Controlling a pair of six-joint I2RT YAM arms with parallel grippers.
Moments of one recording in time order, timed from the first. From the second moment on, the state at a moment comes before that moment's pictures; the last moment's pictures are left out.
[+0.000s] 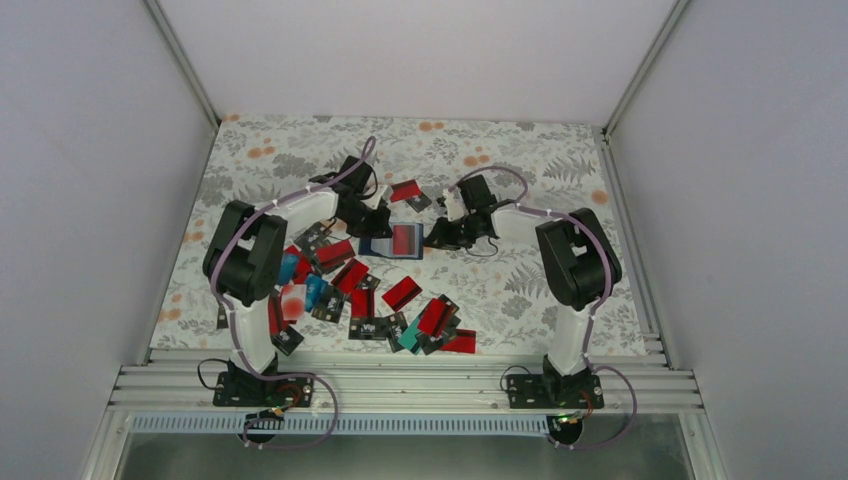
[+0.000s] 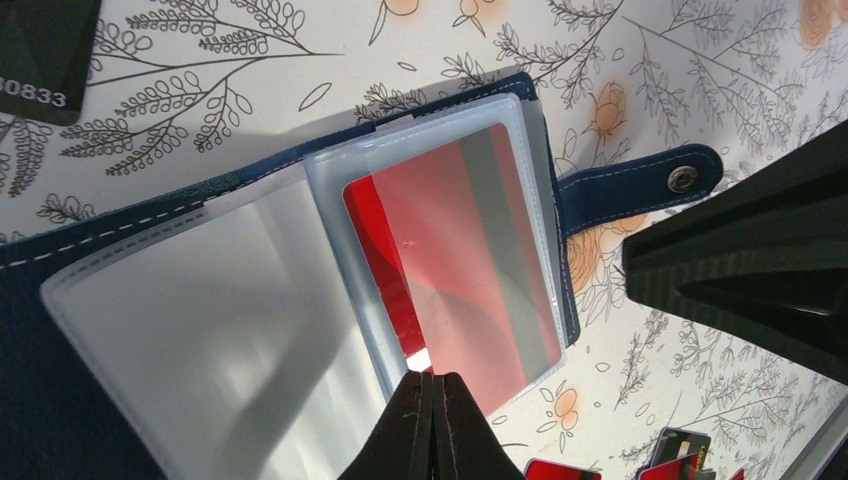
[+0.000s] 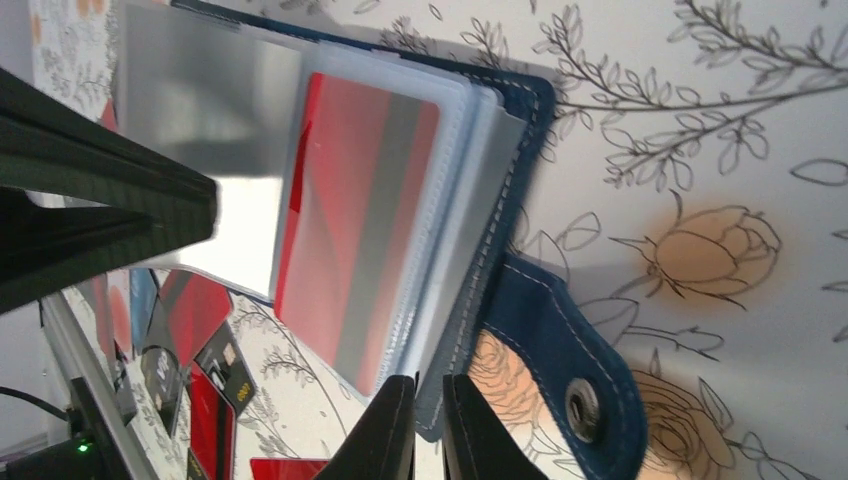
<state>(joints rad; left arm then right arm) -0.43 1.94 1.30 -0.57 0.48 -0.27 0.44 1.93 1.12 -0.28 -0.62 0.37</state>
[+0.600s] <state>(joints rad) -0.43 2.05 1.35 -0.56 0.49 -0.27 0.44 1.95 1.19 -0.28 -0.68 0.40</state>
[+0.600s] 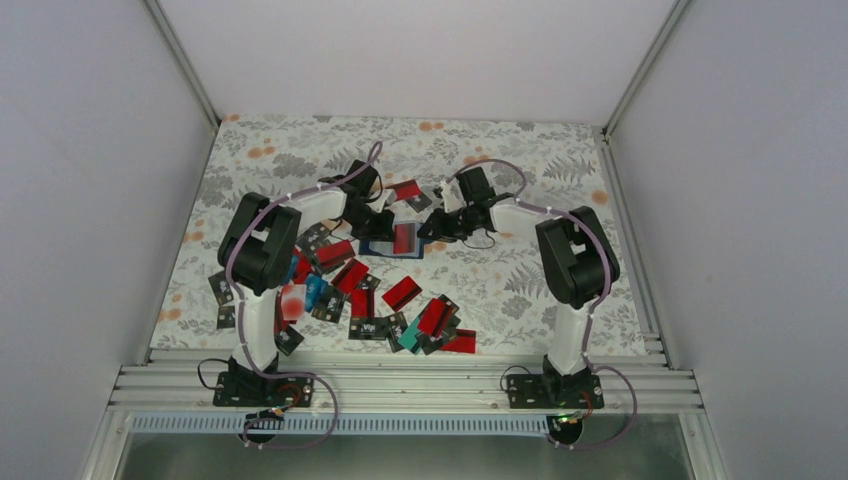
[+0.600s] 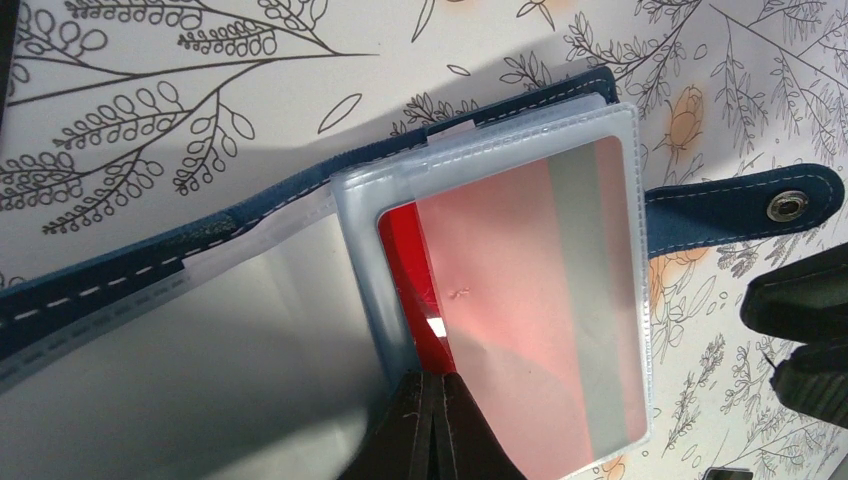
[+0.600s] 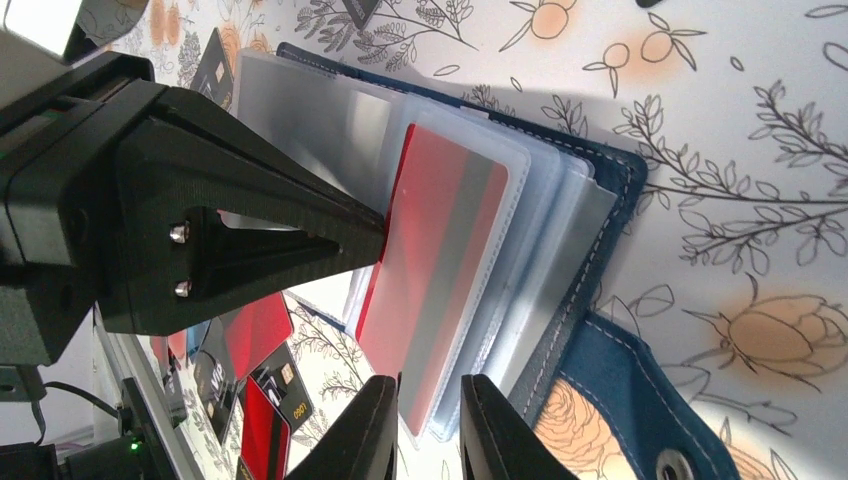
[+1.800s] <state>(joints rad) -0.44 2.06 1.35 -0.53 0.50 -0.28 0.44 2.03 1.21 -0.26 -0.72 0.43</state>
